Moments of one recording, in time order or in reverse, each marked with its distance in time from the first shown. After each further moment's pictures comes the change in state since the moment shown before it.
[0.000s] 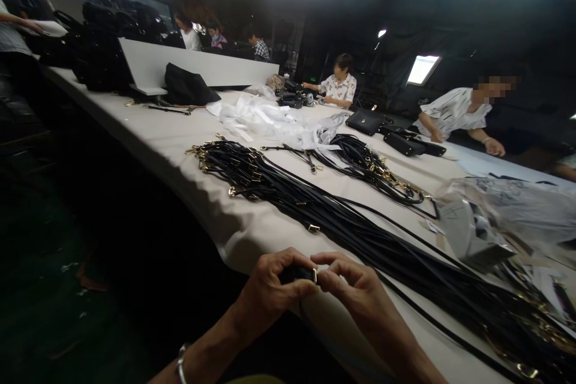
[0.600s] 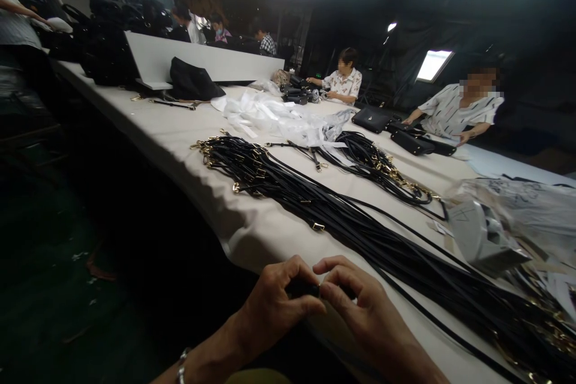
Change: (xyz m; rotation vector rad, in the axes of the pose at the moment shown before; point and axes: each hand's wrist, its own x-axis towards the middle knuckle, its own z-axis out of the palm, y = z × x) left_hand -0.014 -0.011 0.006 0.199 0.038 0.081; right_hand -0.010 -0.003 0.005 -0.207 -0.052 -0.156
